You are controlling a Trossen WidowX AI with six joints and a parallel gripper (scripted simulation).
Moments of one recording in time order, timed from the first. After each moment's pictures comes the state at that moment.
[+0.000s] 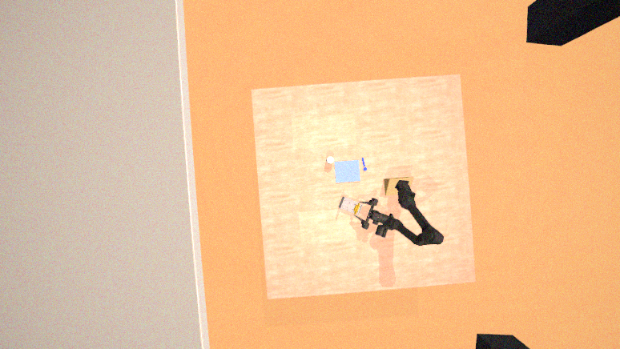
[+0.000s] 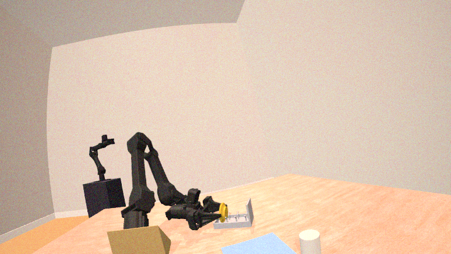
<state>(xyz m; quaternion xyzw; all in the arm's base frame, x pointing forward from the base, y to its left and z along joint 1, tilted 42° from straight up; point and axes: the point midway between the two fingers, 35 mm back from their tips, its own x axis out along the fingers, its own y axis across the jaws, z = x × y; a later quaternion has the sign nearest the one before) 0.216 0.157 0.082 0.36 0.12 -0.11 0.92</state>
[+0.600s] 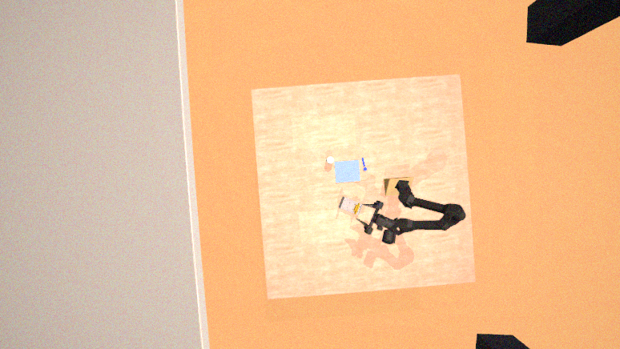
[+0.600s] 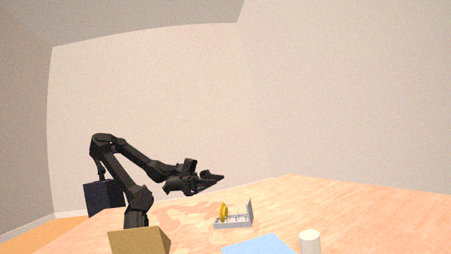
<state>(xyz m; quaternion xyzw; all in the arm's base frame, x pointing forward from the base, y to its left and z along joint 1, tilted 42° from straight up) 0.240 0.084 0.166 0.34 0.12 -0.12 0.93</state>
